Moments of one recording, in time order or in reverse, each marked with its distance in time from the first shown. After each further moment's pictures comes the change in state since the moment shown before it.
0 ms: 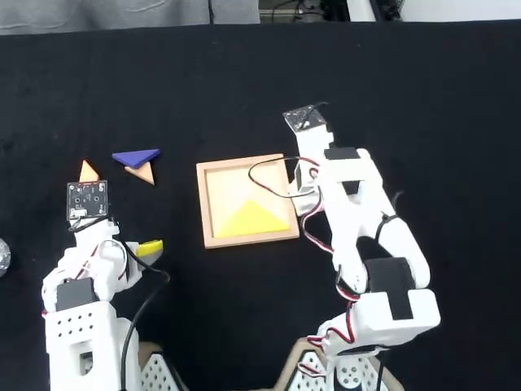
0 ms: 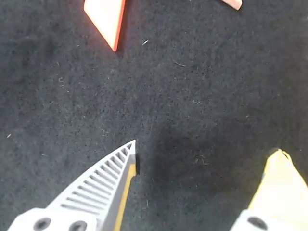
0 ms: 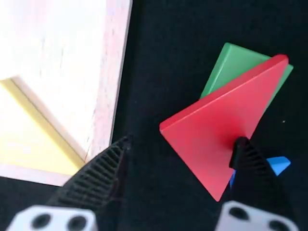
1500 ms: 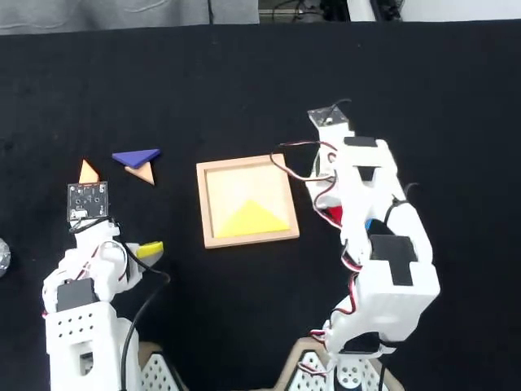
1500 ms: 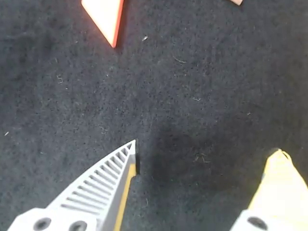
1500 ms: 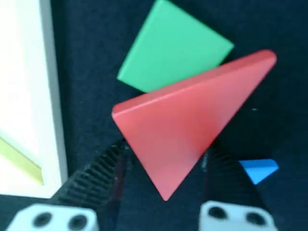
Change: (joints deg) left arm 0.0 0.0 0.7 0.0 0.0; right arm 7.1 9.6 -9.5 4.6 -0.1
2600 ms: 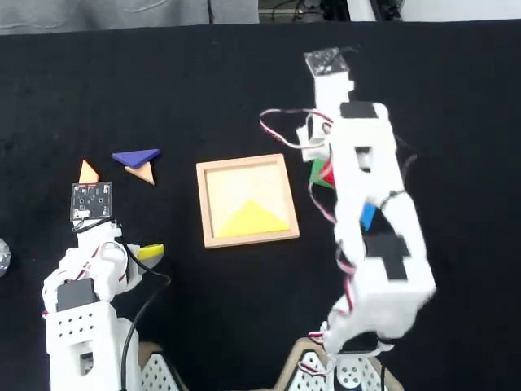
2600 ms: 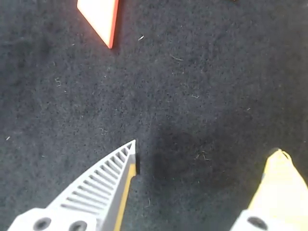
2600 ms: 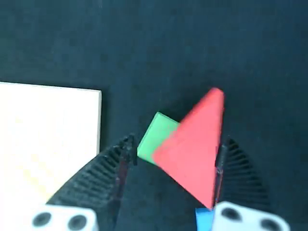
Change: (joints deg) left arm 0.0 0.0 0.0 0.0 -2.5; right arm -4.3 2.6 -21.8 4.5 -4.7
